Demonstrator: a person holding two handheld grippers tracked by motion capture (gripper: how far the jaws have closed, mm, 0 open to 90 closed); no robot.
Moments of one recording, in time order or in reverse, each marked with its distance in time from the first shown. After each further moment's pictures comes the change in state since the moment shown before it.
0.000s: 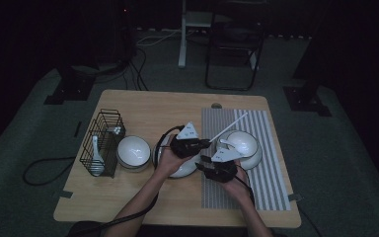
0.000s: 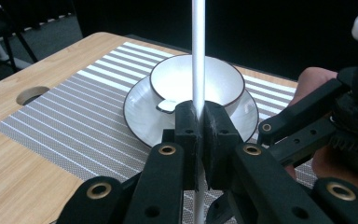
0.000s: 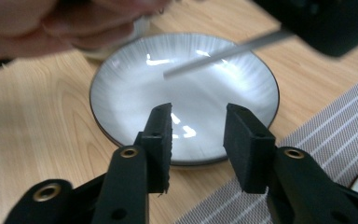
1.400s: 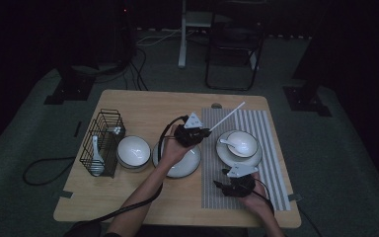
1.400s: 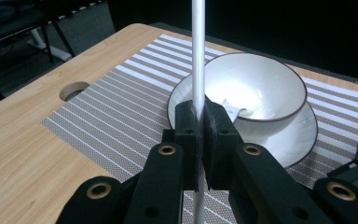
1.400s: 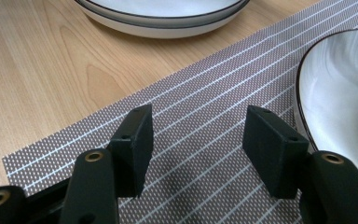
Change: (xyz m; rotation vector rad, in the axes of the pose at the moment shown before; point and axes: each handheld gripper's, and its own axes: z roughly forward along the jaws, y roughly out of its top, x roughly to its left) left arm 0.026 0.017 0.022 0.063 0.117 -0.003; right arm -0.010 -0.059 -0.038 0.166 -0.055 -0.037
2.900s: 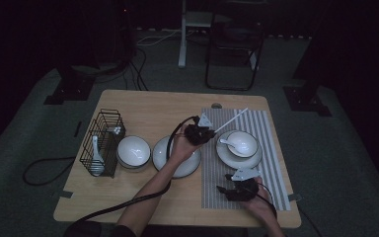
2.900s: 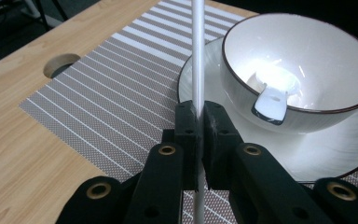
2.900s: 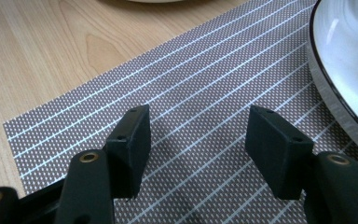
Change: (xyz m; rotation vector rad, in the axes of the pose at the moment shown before) left arm 0.006 -0.008 0.054 0.126 0.009 0.001; right arm -0.004 -0.023 0.001 0.023 0.040 0.053
